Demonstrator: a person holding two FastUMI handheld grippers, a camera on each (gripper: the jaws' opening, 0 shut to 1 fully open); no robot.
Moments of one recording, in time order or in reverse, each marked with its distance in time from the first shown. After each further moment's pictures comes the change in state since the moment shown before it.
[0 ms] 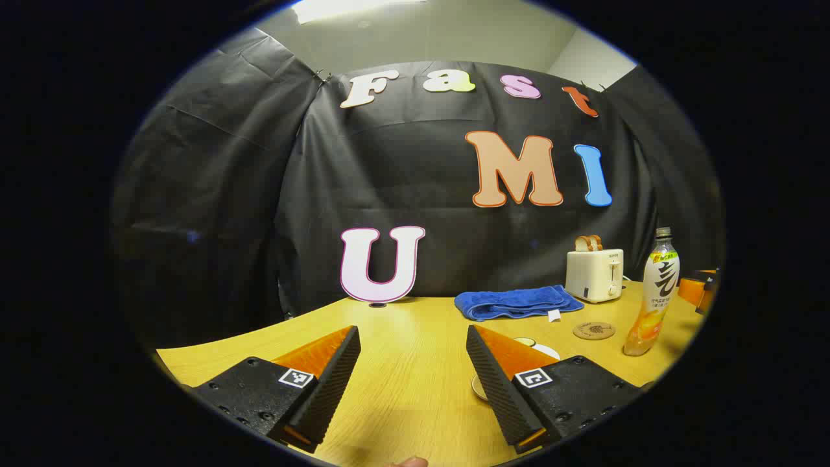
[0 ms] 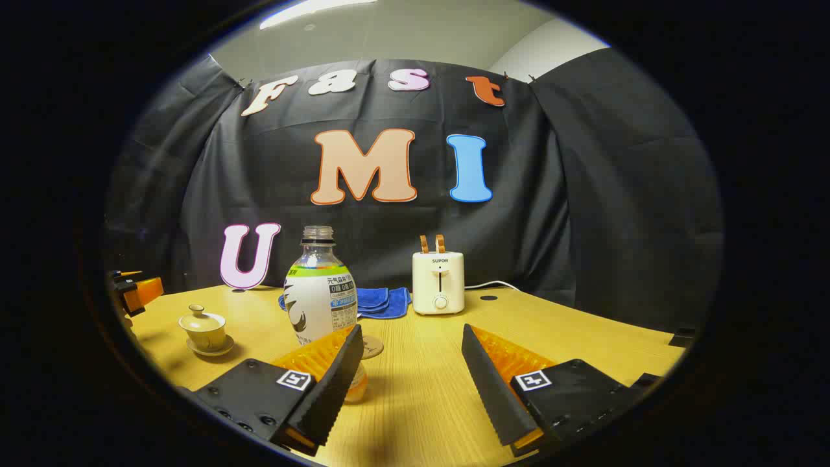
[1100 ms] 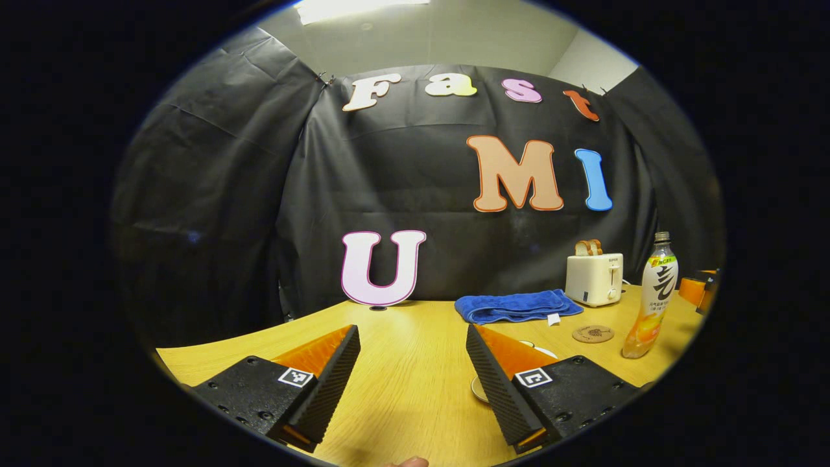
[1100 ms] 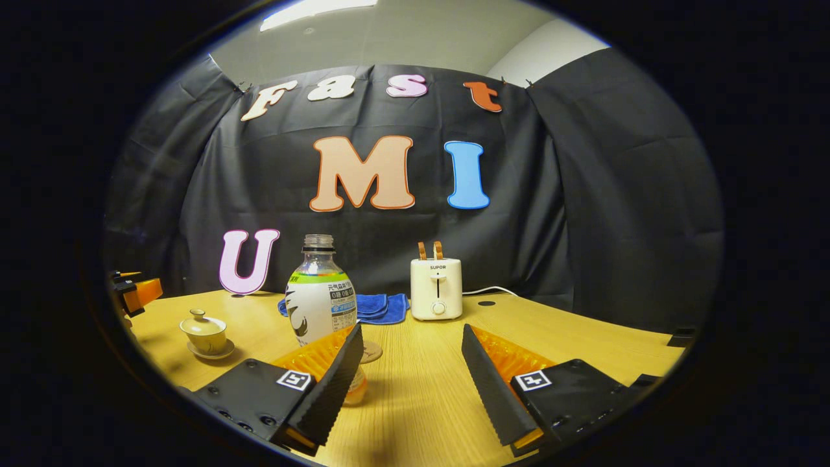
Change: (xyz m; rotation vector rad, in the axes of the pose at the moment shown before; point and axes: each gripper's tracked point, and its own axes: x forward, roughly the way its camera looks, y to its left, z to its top) left arm -0.002 0.000 0.002 -0.008 -0.016 0.001; right arm -0.003 0.000 0.005 0.004 -0.028 -0.004
